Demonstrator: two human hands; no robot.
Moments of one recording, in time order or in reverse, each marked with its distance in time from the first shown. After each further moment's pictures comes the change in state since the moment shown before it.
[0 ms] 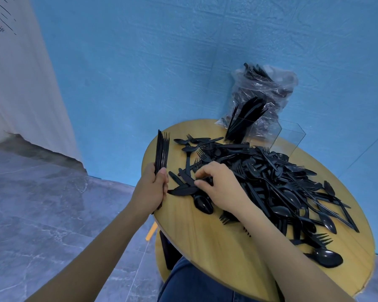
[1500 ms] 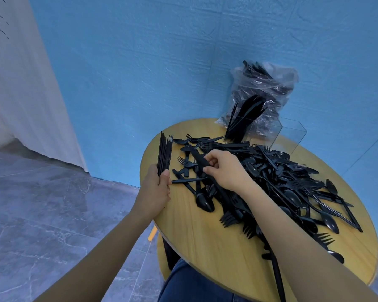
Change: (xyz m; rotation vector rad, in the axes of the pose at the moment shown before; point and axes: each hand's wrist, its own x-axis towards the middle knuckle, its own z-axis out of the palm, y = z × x) left_hand -0.001 0.003 0.013 0.133 0.042 0.030; right_hand 0.032 0.014 -0.019 0.105 -0.008 0.116
